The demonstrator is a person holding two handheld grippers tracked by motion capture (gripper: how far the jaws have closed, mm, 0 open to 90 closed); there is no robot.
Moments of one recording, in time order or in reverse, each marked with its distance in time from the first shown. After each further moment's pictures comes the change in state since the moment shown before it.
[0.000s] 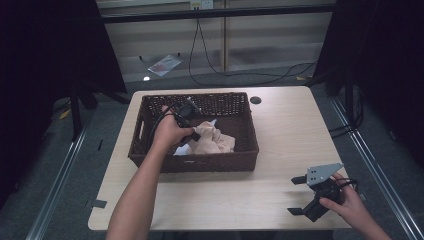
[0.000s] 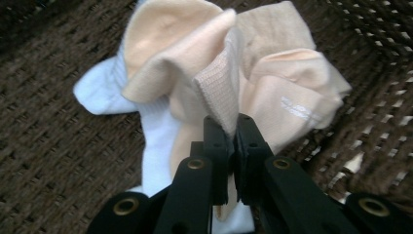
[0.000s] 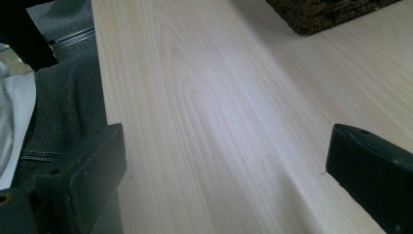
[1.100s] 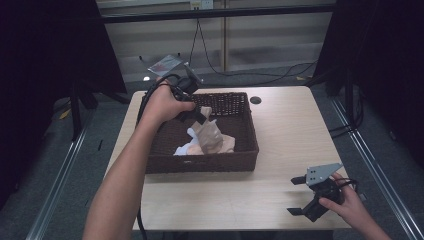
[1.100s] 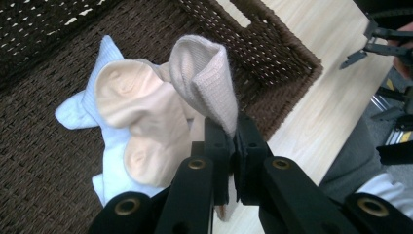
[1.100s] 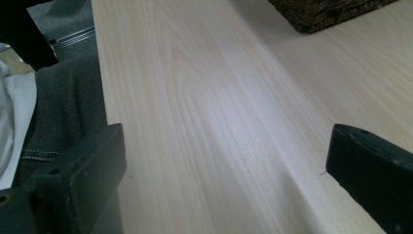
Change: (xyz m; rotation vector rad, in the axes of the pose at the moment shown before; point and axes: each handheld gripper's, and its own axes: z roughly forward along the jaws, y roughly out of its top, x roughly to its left) left arm -0.042 0.044 -0.099 -0.004 -0.126 -0.004; right arm 0.000 0.000 0.001 0.003 0.003 0.001
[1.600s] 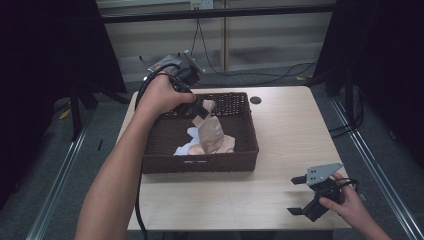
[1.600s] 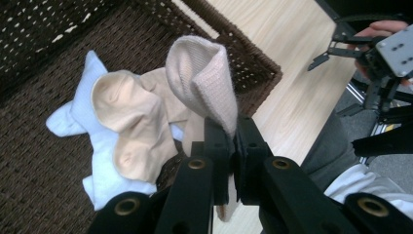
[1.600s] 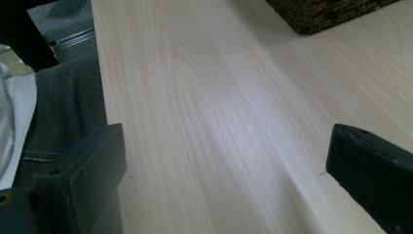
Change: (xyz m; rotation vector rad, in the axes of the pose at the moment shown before) left arm -0.021 0.011 -0.028 -0.017 -0.033 0.037; right arm 0.000 0.000 -0.001 -0.006 -0.003 -0.002
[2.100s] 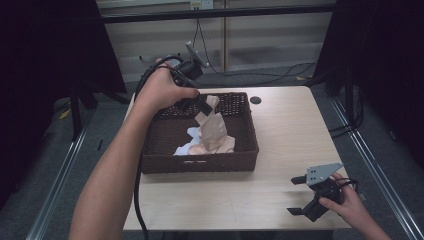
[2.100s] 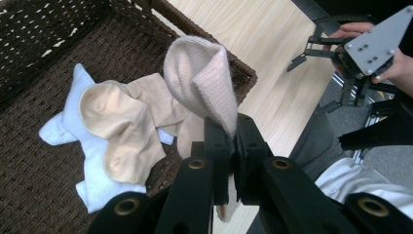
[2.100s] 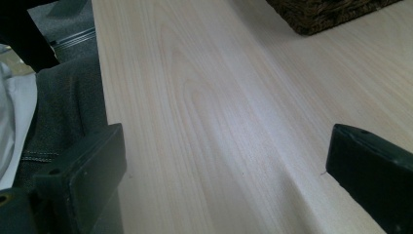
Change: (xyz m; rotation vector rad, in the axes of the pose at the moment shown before) left arm -0.020 0.008 -0.016 0.003 -0.022 0.047; right arm 0.000 0.000 0.000 0.001 0.003 0.001
